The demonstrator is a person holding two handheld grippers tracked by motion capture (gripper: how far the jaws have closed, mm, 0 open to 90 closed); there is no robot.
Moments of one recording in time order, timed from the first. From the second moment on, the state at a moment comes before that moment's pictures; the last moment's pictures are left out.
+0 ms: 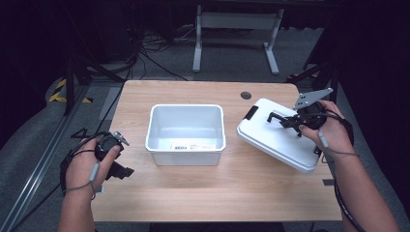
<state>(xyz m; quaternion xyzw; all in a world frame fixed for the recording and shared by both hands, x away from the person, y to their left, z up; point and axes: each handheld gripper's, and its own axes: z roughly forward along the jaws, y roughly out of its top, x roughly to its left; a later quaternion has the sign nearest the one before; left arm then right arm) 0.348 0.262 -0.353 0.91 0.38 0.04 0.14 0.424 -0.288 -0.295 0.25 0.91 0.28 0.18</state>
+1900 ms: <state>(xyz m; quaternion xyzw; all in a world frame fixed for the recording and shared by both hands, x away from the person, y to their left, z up) 0.321 0.287 -0.354 0.90 0.40 0.05 0.16 0.461 -0.076 -0.255 0.03 0.93 0.33 0.13</state>
